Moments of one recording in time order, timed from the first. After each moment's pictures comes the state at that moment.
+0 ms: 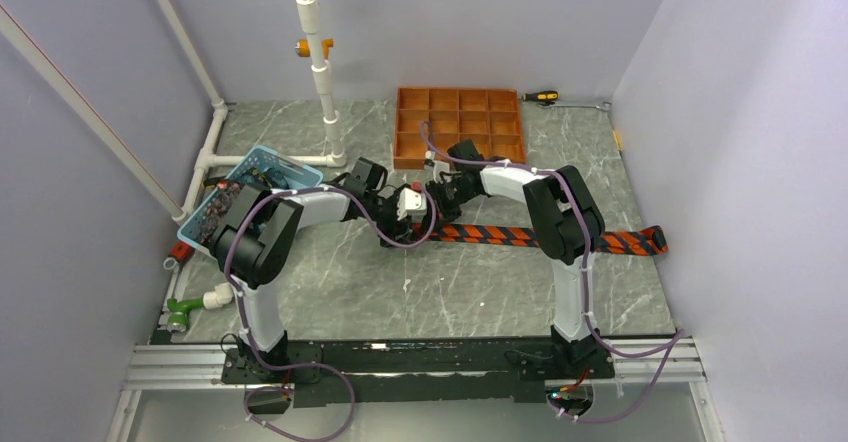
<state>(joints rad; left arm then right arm) -0.50 1.88 1.05 -0.10 0.72 0.81 0.47 2.08 1.35 -0.41 -0.74 0.22</state>
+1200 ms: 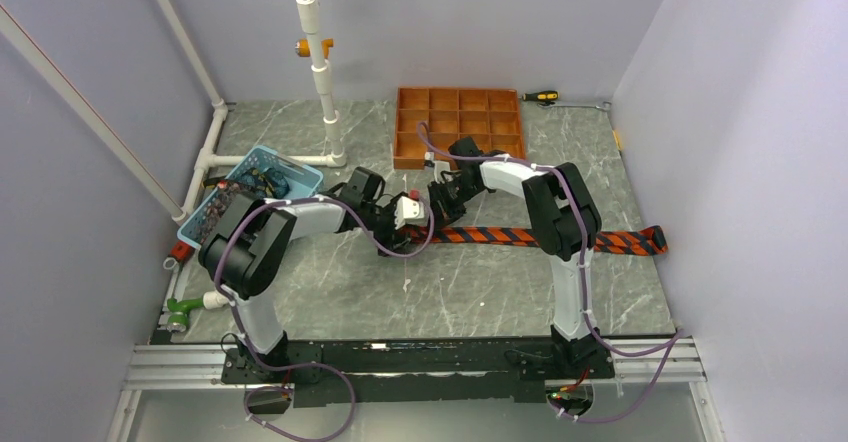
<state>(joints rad) -0.53 1.81 0.96 -0.07 0.70 0.78 0.45 2.13 1.42 -0.56 -0.71 0.08</state>
